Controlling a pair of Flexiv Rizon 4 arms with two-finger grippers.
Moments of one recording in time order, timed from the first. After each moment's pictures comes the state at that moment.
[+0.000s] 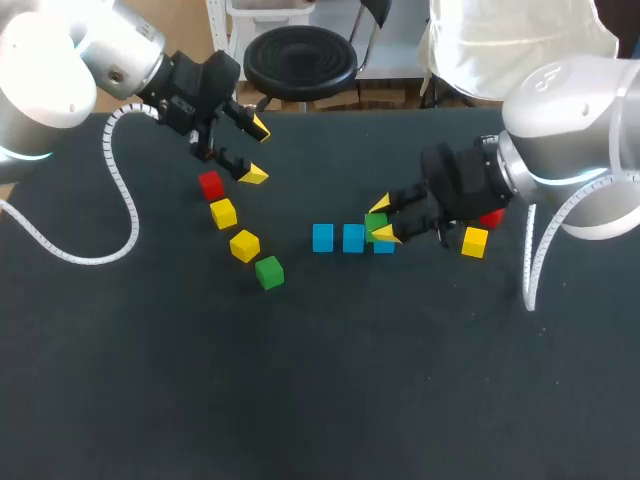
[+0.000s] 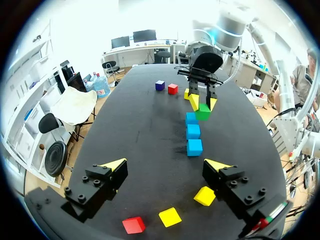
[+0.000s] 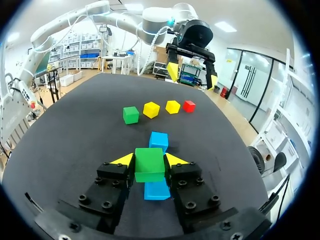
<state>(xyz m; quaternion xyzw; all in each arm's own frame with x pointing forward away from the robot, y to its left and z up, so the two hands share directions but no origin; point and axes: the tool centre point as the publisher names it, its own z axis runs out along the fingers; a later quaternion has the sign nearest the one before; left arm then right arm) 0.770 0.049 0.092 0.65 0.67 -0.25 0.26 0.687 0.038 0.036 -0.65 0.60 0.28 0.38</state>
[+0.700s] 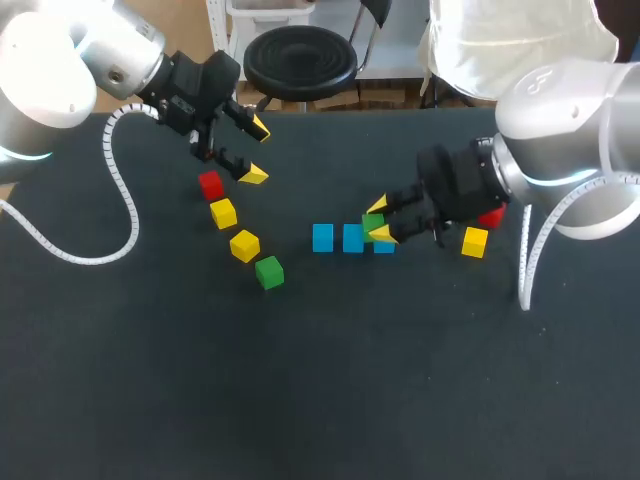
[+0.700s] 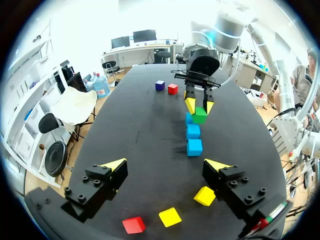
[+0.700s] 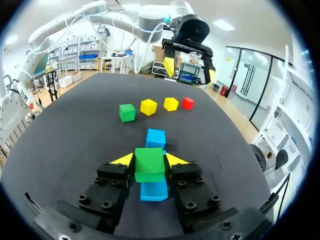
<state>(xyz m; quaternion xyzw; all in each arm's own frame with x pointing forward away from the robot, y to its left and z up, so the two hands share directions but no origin) 0.770 0.049 0.092 0.65 0.67 -0.25 0.26 0.694 0.041 0.027 -0.65 0.60 0.28 0.37</state>
